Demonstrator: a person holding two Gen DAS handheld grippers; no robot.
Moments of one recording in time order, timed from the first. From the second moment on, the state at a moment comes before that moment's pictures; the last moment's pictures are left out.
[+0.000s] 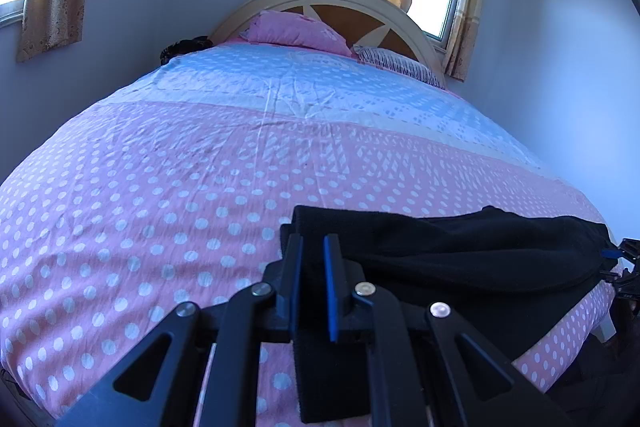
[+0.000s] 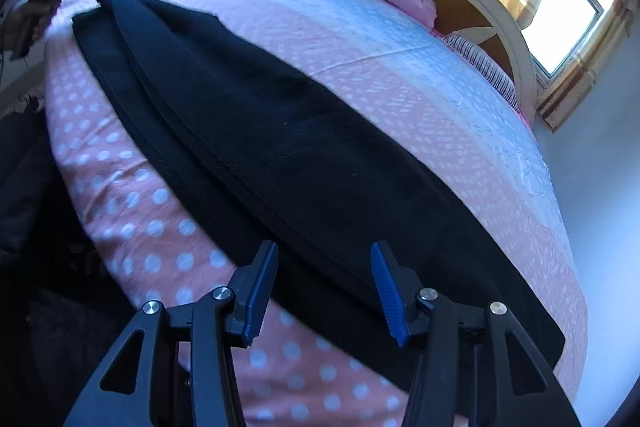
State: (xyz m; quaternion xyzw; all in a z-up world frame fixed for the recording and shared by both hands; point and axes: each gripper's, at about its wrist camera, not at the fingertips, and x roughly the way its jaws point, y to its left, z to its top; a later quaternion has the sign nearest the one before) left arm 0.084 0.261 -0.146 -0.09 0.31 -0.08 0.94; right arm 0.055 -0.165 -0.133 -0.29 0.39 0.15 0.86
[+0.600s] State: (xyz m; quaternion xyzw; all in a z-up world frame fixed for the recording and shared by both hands) left arm 0.058 0.267 -0.151 -0.02 0.29 -0.12 0.95; right arm 0.038 -0.173 -0.135 -0.28 0.39 0.17 0.86
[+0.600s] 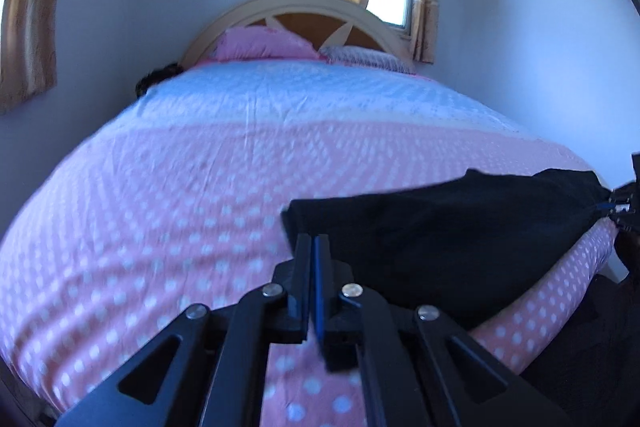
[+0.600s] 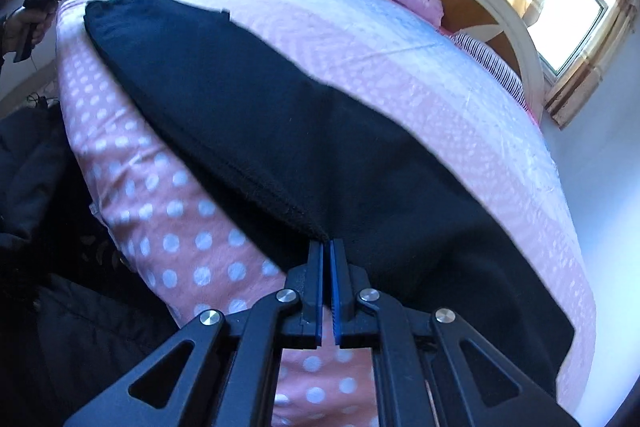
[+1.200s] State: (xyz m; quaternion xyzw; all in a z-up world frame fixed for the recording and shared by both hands) left arm 0.060 0.245 -0.134 -0.03 0.28 -0.11 0.95; right arm 0.038 -0.169 -0.083 -0.22 0.37 0.26 0.86
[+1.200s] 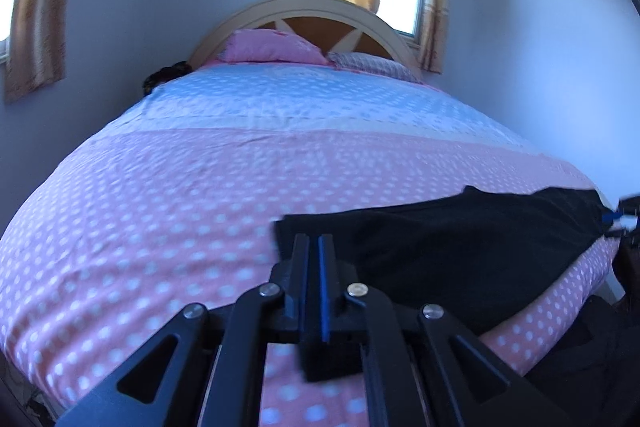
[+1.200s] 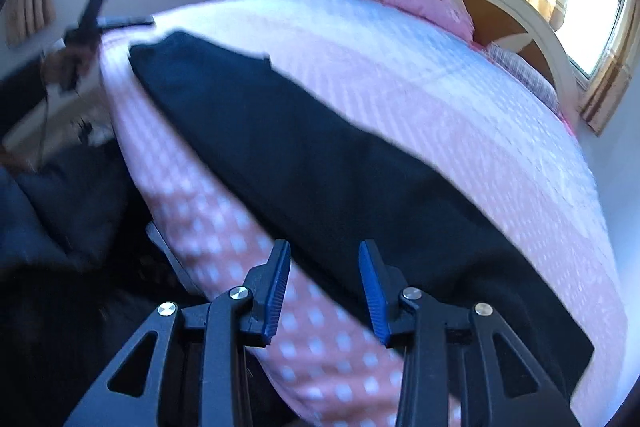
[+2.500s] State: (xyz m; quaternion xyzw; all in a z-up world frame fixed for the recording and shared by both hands) left arm 0.039 0.104 -0.125 0.08 0.29 -0.23 0.93; right arm 0.149 -0.190 -0.076 0.09 0.43 0.21 0.87
